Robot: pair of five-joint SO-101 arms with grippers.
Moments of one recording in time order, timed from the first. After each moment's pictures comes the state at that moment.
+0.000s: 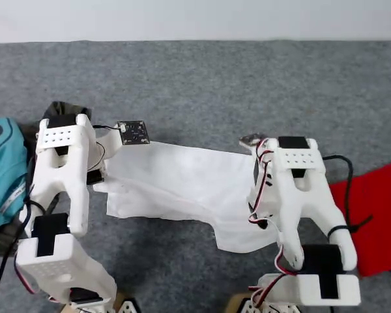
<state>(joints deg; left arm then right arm) -11.6 12.3 10.8 82.1 -72.7 -3.4 -4.4 28.3 90.2 21.1</state>
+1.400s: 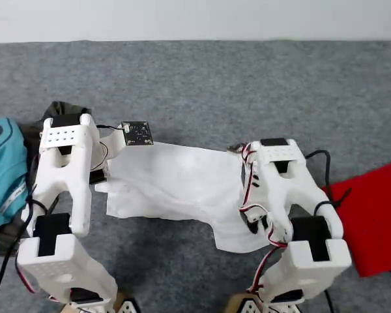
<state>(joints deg) -10.8 12.3 10.8 82.1 -72.7 -7.2 8.5 26.0 84.0 20.8</state>
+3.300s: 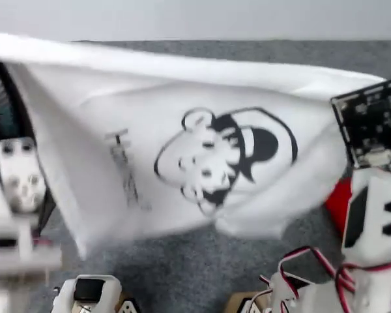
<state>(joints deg) -2.5 -50.7 -20.0 64.5 -32.7 17.6 -27.9 -55.5 100.7 41.4</state>
